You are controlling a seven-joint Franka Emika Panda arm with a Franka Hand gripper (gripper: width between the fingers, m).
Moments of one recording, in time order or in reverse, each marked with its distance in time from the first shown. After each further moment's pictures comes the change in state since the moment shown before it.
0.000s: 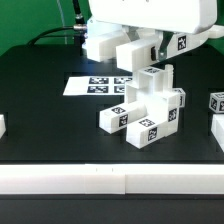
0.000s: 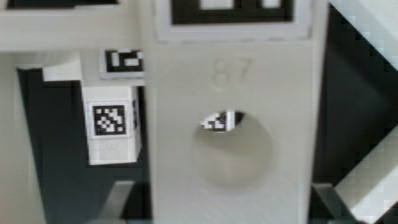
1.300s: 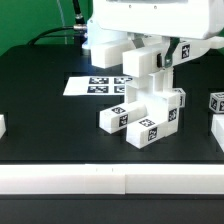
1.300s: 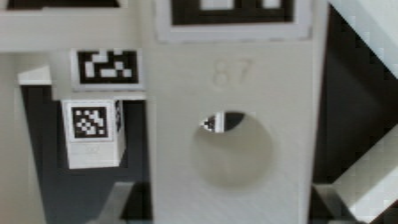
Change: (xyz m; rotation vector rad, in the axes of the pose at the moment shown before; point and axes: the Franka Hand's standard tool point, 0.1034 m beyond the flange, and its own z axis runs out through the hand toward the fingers) arm -0.005 -0.005 0.010 0.022 0.059 -0.035
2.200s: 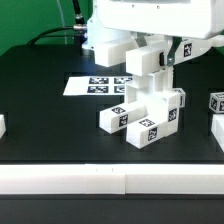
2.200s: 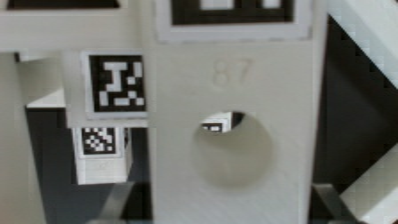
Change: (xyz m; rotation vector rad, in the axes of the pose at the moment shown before) arm -0.010 0.003 0.002 -0.007 -0.009 0.003
